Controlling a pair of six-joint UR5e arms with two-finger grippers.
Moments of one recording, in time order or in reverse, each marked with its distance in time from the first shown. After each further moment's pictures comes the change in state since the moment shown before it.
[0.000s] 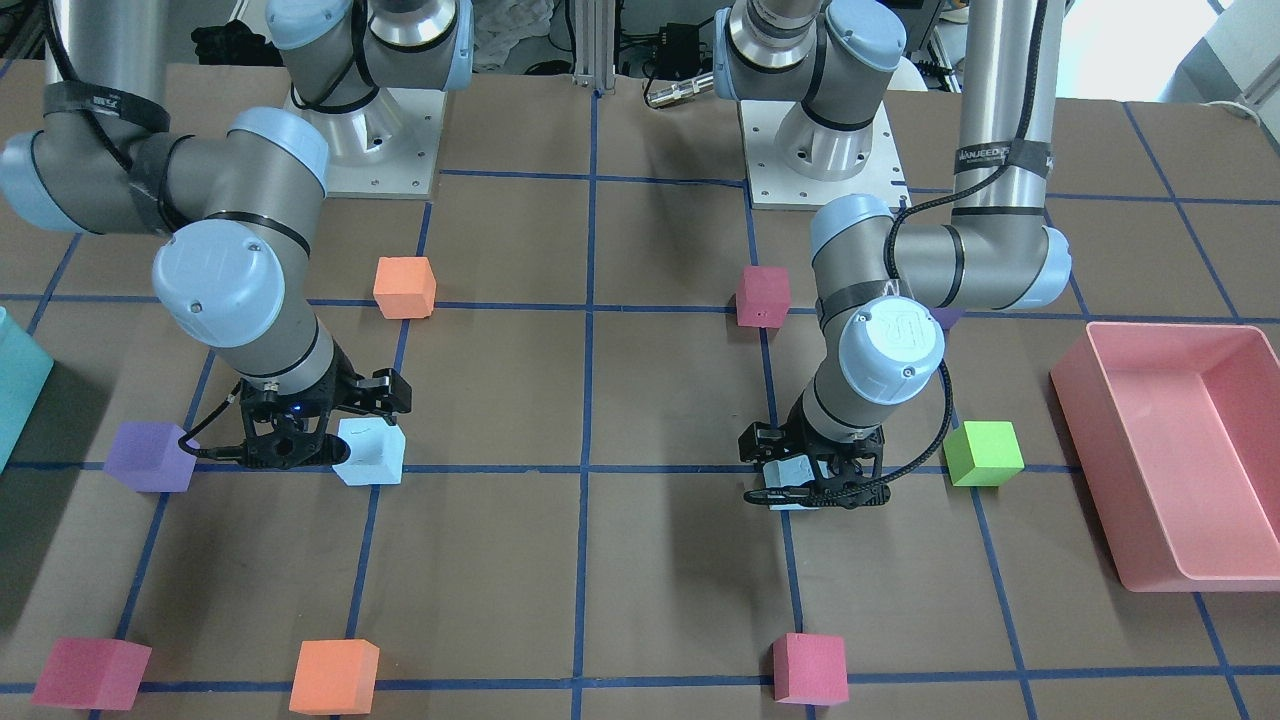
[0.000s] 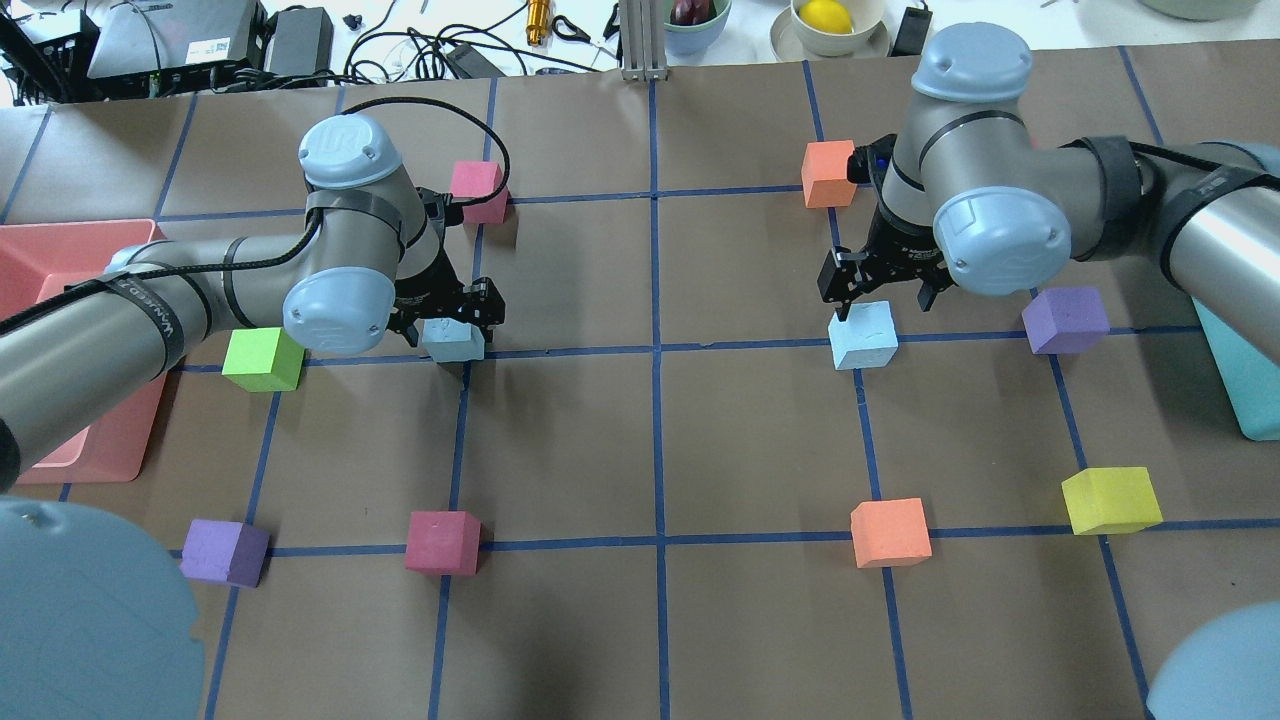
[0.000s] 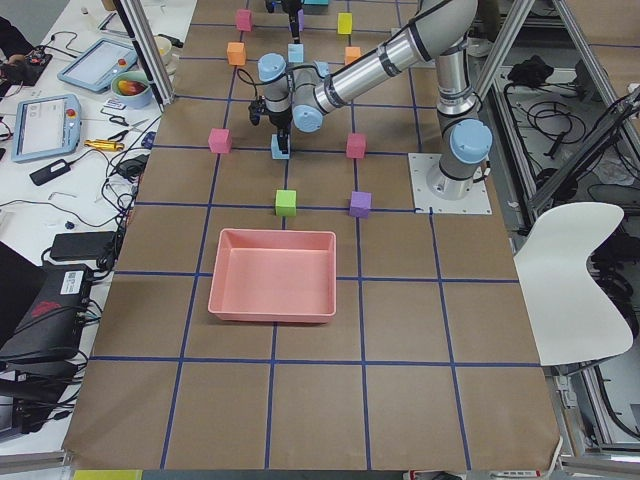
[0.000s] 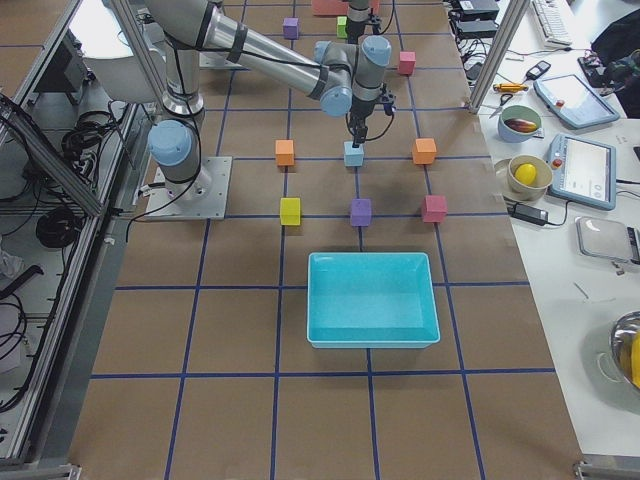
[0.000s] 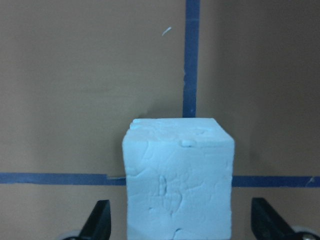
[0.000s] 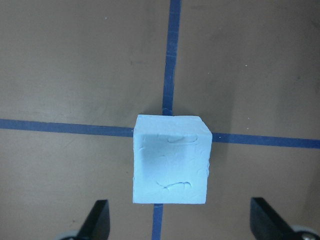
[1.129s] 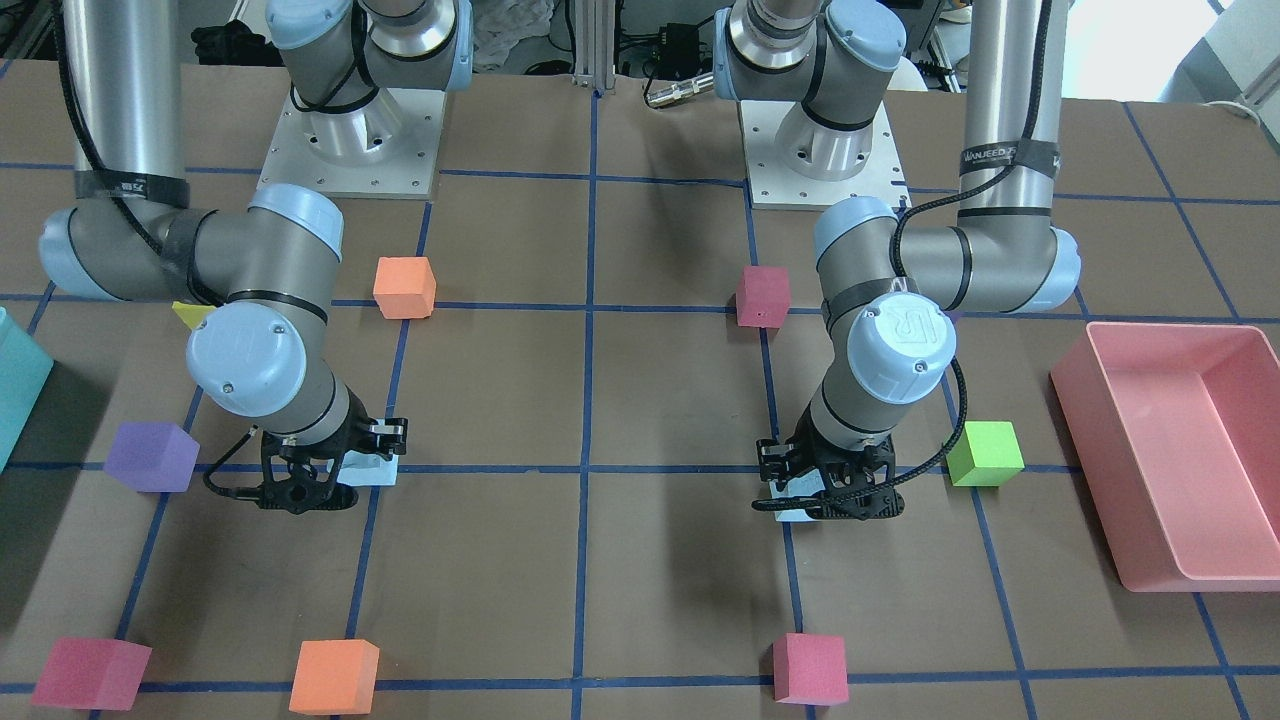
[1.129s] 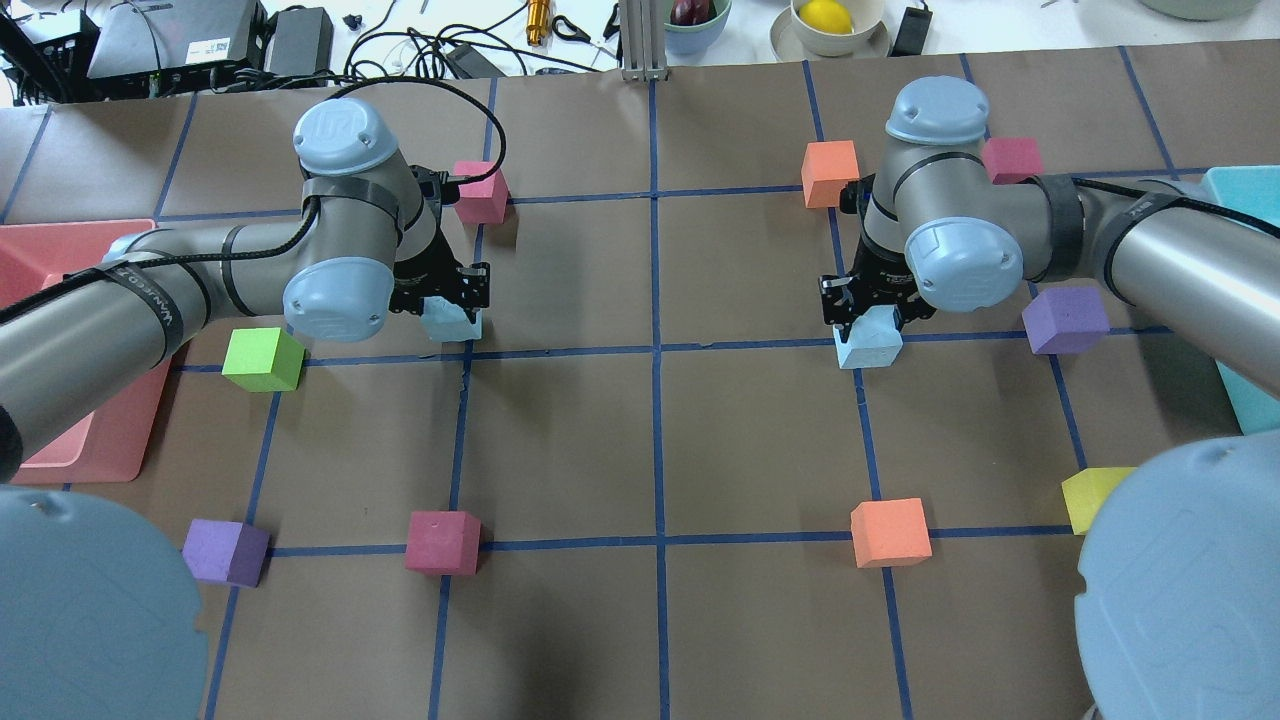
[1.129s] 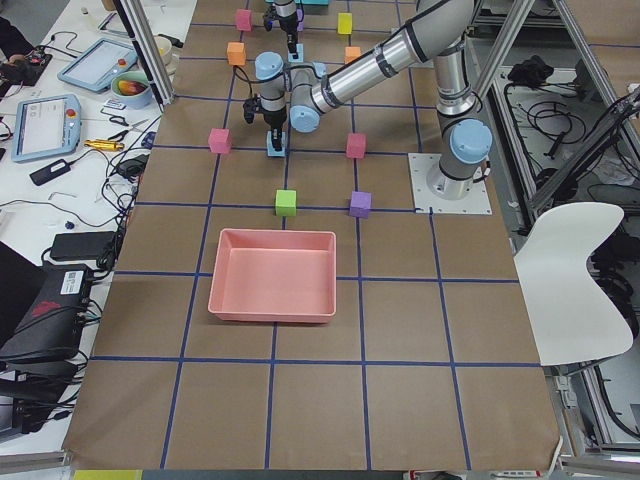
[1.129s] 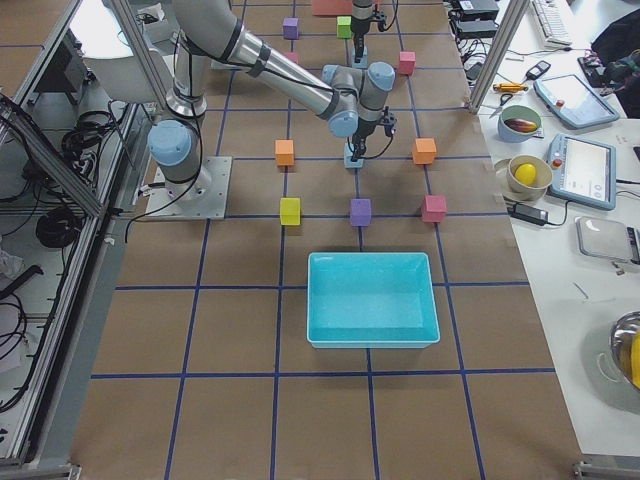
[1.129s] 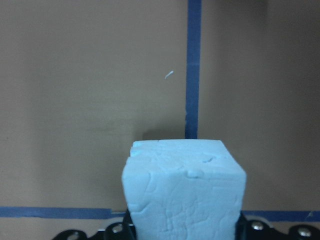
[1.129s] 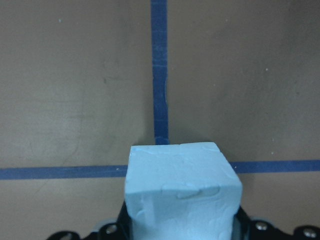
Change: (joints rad) left arm 0.002 0.003 0.037 0.035 0.005 0.003; right arm -0.004 0.119 -0.007 -0.073 0.000 0.075
